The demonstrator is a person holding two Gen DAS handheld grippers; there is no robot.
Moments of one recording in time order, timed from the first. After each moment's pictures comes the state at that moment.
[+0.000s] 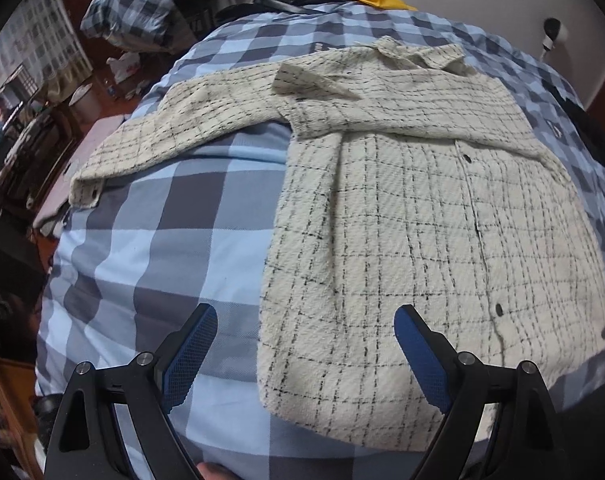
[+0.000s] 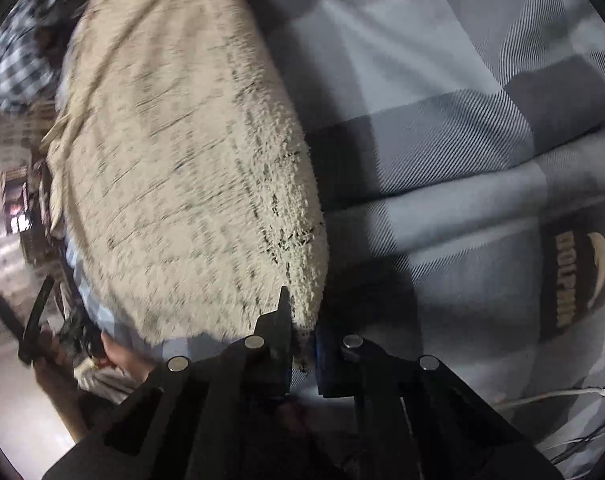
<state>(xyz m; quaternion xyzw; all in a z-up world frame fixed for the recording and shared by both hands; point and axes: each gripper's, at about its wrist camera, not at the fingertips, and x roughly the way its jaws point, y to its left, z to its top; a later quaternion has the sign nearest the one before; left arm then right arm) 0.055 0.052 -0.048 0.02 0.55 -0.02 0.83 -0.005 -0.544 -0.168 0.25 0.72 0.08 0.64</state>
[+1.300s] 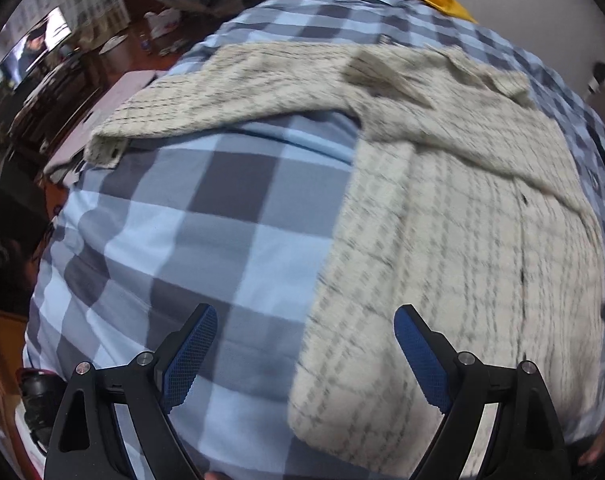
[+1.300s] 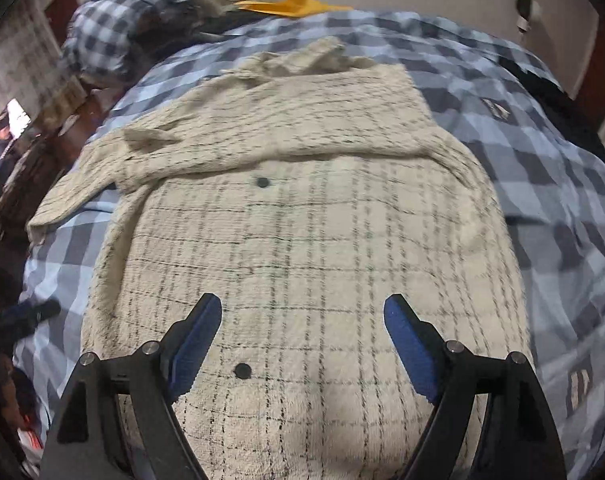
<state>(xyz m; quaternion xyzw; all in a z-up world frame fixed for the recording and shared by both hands) 0.093 0.106 -0.068 -0.05 0.58 0.05 0.81 0.045 -0.318 -0.079 0.04 0.49 0.04 0.87</state>
